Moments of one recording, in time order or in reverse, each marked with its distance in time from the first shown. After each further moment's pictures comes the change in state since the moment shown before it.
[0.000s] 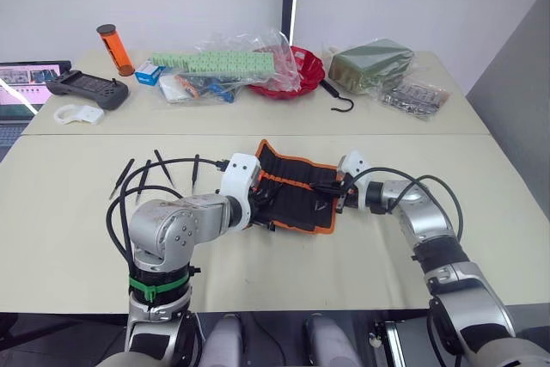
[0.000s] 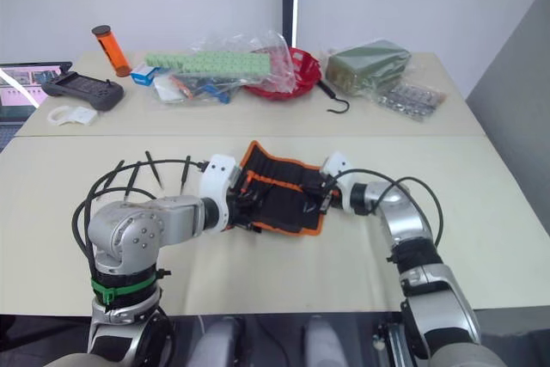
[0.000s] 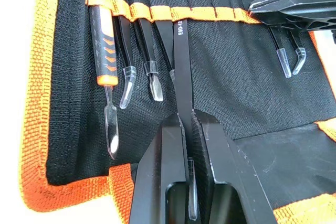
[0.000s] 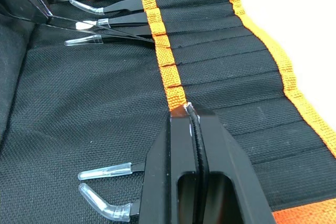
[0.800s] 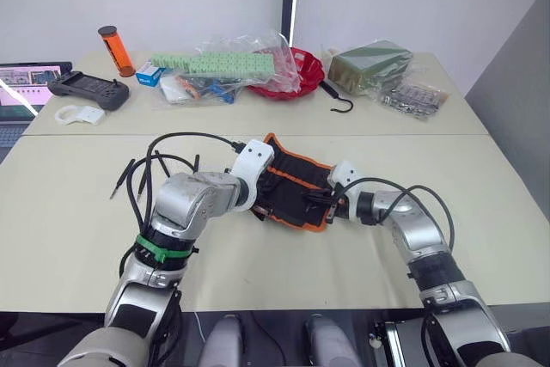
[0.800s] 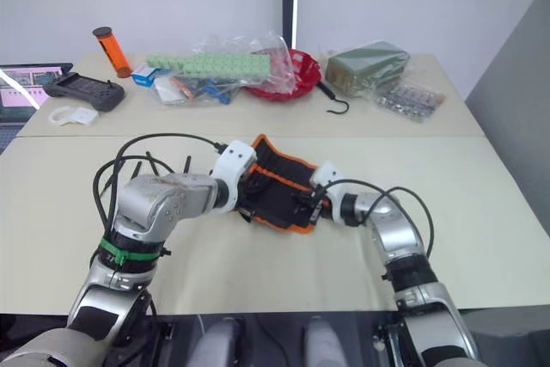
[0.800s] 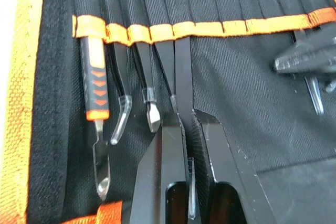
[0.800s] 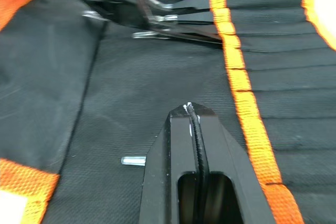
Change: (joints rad) left arm -0.201 0.199 -0.305 0.335 0.118 -0.311 -0.223; right arm 0.132 0.042 0.005 -0.256 0.002 0.160 -0.059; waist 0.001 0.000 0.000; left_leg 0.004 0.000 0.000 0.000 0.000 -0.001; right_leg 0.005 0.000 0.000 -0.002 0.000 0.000
